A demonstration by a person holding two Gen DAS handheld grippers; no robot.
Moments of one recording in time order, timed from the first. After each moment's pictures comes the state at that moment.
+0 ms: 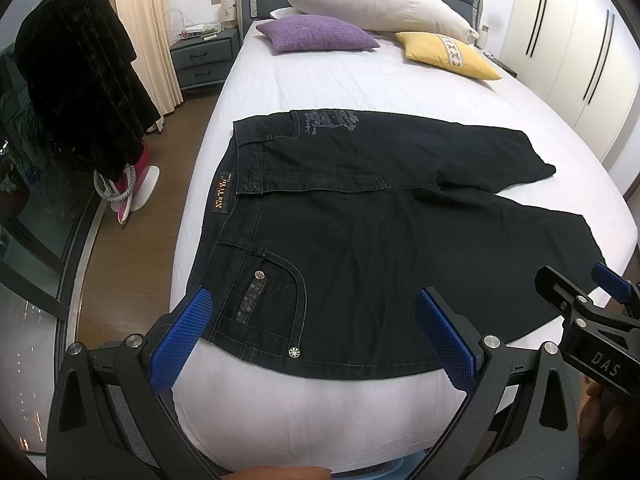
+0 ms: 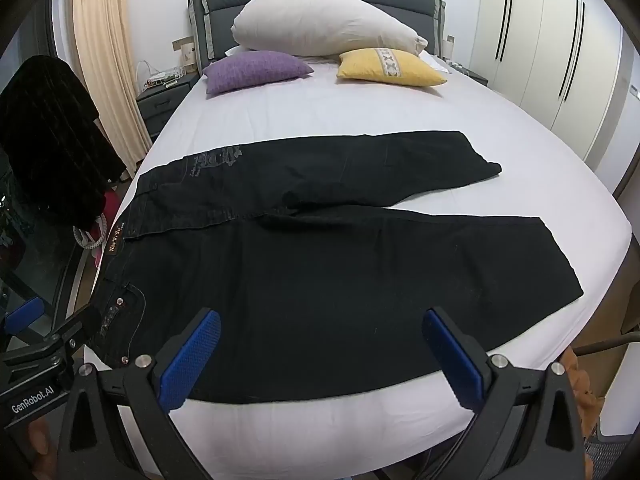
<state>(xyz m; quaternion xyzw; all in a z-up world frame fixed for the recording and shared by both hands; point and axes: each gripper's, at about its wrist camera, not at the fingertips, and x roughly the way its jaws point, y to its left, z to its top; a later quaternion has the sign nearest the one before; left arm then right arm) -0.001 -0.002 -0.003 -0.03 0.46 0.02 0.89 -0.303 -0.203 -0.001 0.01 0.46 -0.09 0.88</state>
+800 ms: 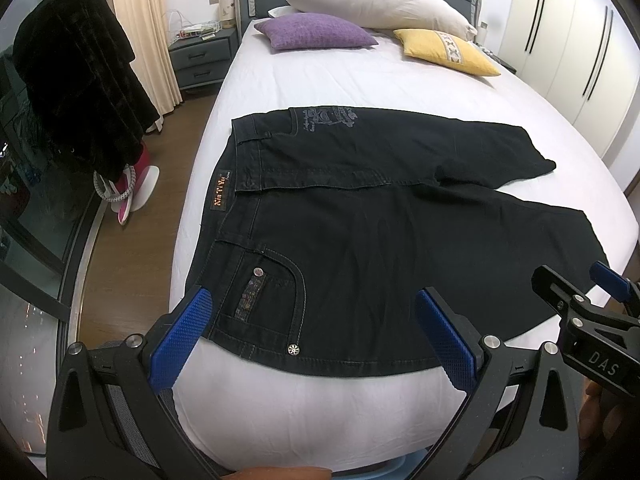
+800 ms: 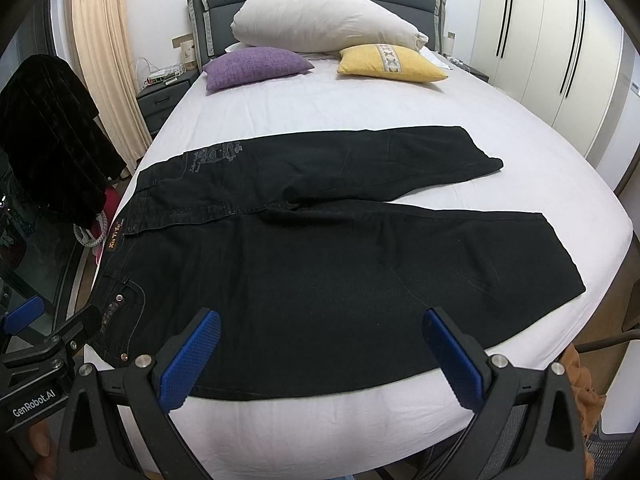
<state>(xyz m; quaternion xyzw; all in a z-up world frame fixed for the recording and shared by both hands) -0.005 -0.003 -0.002 -0.03 0.46 0.02 0.89 -0.306 -0.202 -0.008 0.01 0.46 -0.09 0.88</state>
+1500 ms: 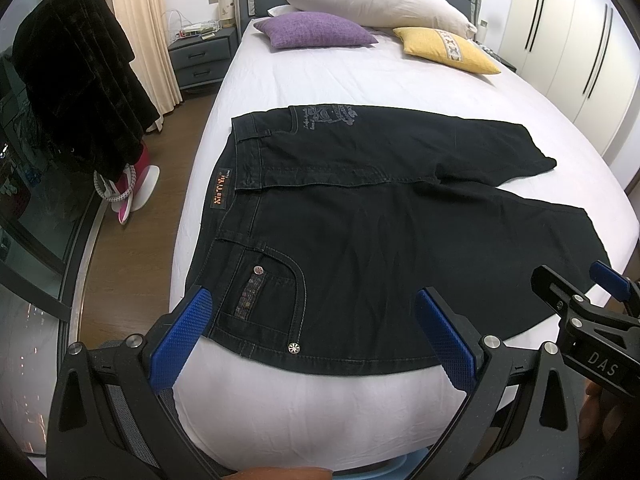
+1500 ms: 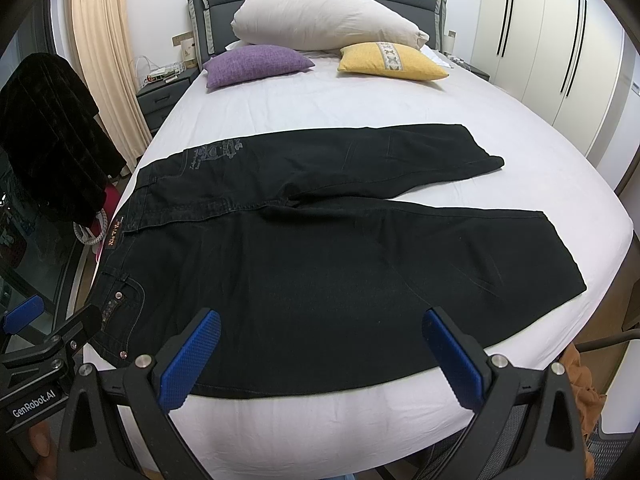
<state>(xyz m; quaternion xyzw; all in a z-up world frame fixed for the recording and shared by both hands) -0.006 -0.003 -0.003 -0.03 0.46 0.02 0.89 -0.307 -0.202 -0.010 0.01 0.47 -0.09 0.88</state>
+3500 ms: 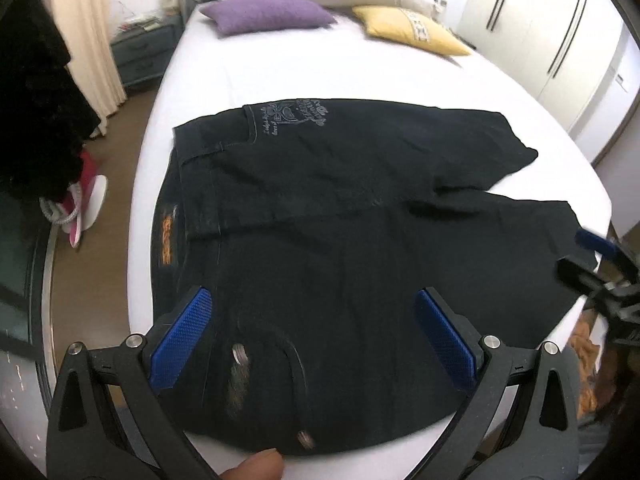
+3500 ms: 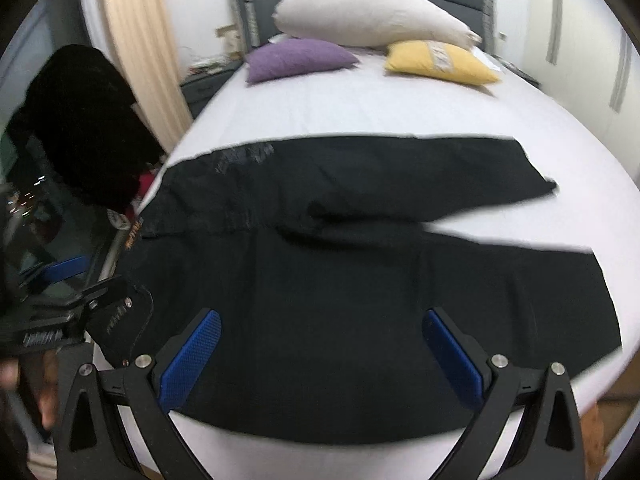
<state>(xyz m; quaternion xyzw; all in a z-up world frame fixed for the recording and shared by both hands) 0.110 0.026 -0.036 -0.01 0.50 -0.09 0.86 -0.247 -0.241 -0.022 0.01 0.47 0.03 0.88</state>
